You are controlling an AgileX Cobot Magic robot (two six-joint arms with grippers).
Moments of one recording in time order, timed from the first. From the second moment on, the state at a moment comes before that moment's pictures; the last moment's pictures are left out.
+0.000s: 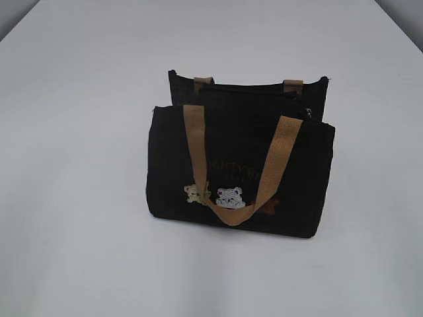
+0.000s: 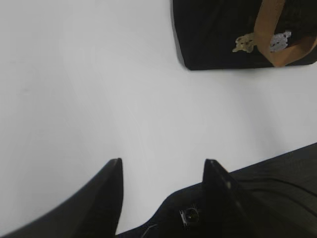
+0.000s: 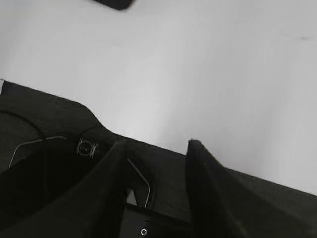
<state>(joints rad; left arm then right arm) -0.34 0.50 -0.58 -0.17 0.96 0.09 0.09 0.42 -0.54 0.19 1.19 -0.23</state>
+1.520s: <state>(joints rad) -0.34 -0.01 -0.53 -0.04 1.06 0.07 0.09 -0.01 -0.49 0.09 1.10 -0.20</state>
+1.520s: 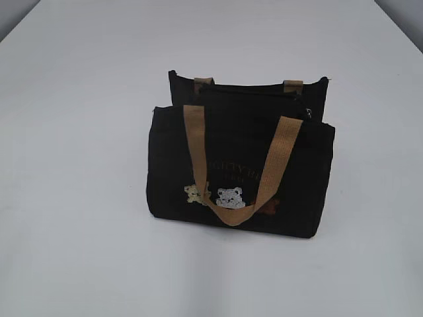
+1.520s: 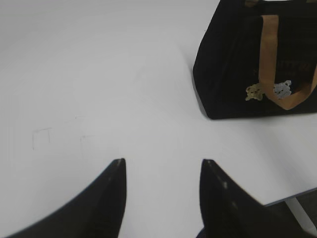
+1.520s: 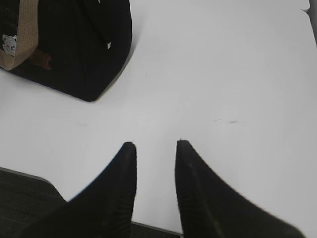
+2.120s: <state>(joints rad) -0.23 -0.01 -0.53 -0.04 1.06 0.07 0.09 -0.01 -0.49 0.09 1.10 -0.20</state>
